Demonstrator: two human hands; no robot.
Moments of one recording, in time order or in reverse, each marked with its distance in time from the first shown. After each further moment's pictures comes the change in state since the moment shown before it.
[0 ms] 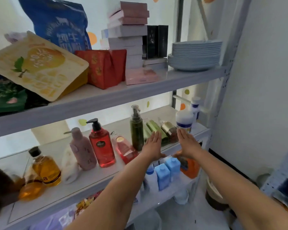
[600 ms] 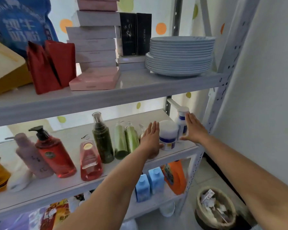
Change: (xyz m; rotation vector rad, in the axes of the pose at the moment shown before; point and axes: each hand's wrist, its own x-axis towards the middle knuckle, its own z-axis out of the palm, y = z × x) left_hand 0.173 0.084 0.014 -0.096 0.132 -0.167; right_hand 0.141 0.179 -0.068 0.007 0.060 -0.091
